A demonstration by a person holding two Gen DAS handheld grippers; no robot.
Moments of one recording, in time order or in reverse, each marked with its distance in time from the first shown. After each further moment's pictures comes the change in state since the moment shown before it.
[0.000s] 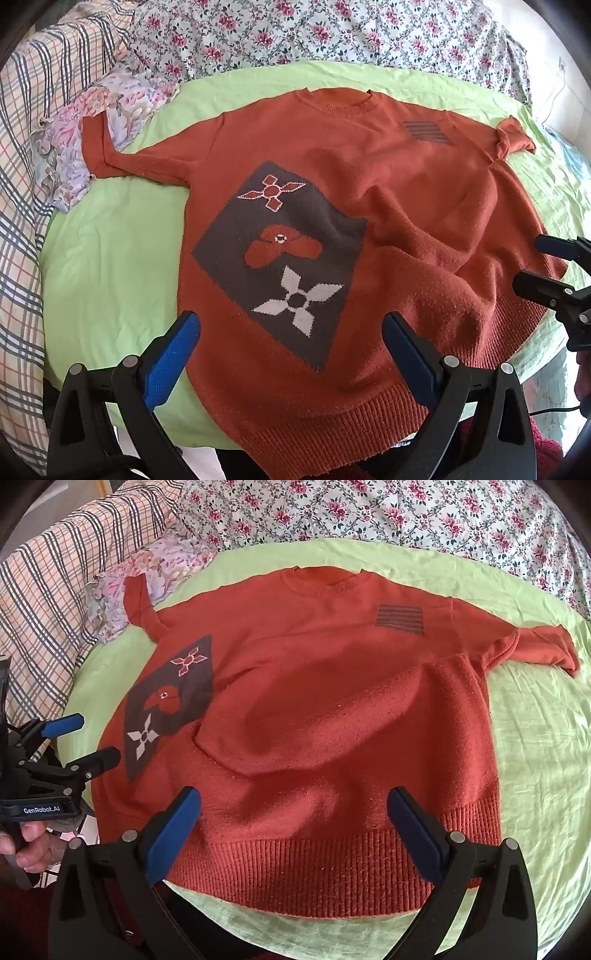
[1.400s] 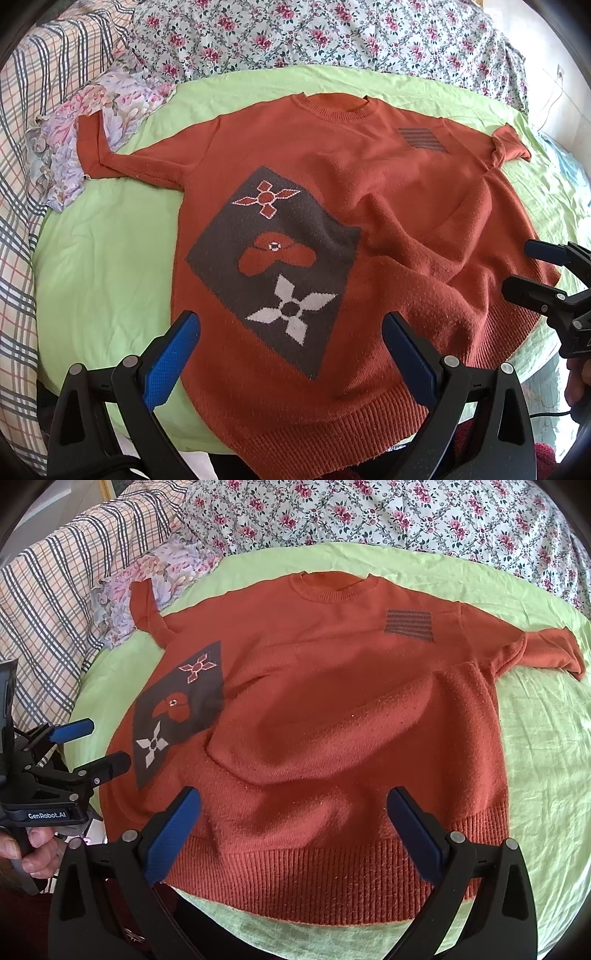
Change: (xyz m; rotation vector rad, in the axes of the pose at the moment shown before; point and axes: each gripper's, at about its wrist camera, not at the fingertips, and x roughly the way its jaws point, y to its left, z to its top) left arm -0.001 0.001 0.007 -0.030 -0.006 -0.055; right arm 0.002 0.004 0.005 -0.016 0.014 -0.003
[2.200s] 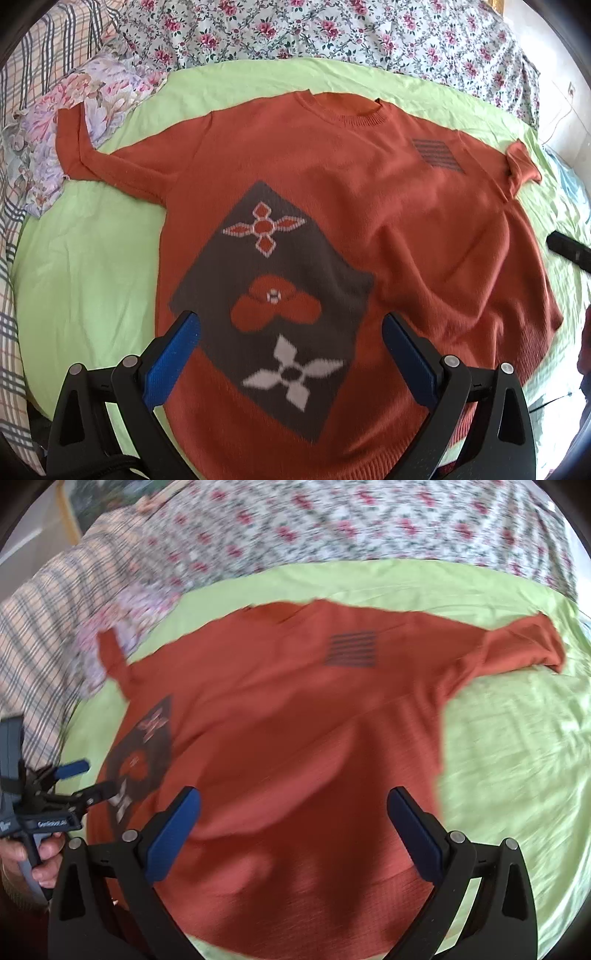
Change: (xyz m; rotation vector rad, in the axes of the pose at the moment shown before) left arm 0.041 0.012 0.054 -0.030 0.058 -0.025; right arm -0.020 -0.093 0.045 0.168 -0.154 -0.028
